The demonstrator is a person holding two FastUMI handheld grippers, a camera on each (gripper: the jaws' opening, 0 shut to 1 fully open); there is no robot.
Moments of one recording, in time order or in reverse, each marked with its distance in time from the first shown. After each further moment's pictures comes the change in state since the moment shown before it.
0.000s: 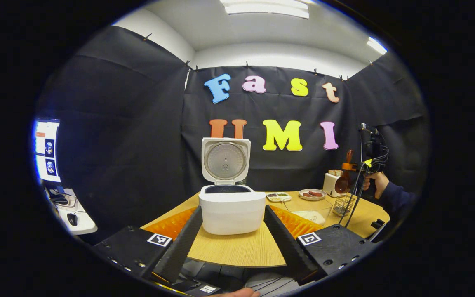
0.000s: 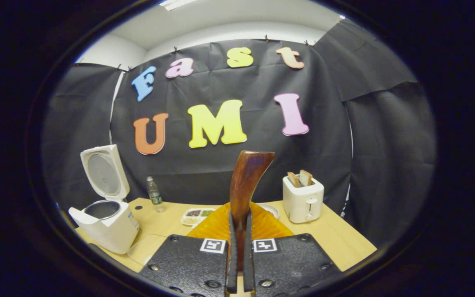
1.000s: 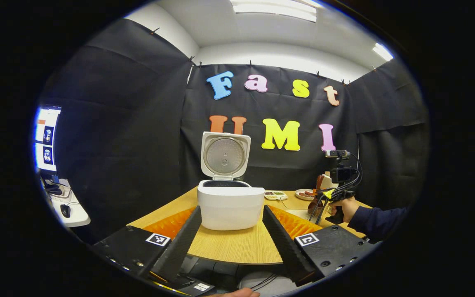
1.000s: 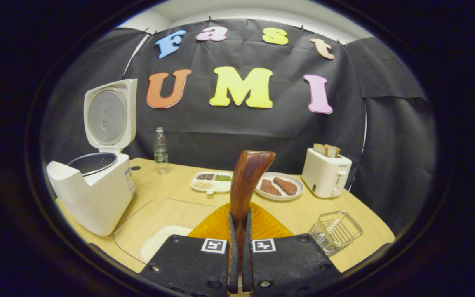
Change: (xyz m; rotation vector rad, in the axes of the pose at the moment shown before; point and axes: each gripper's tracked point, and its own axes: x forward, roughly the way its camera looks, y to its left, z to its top) left arm -0.003 0.005 -0.022 -0.057 0.023 -0.028; right arm 0.035 0.081 -0.148 -0.117 0.194 -0.064
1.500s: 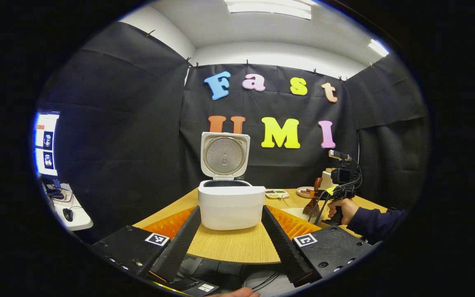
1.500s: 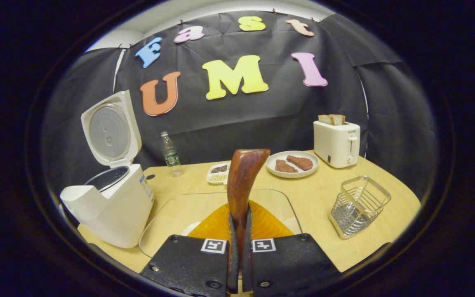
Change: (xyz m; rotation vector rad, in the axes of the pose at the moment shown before) left arm 0.003 -0.003 -0.001 0.035 -0.001 -0.002; right arm -0.006 0.041 -0.022 0.212 0.072 0.125
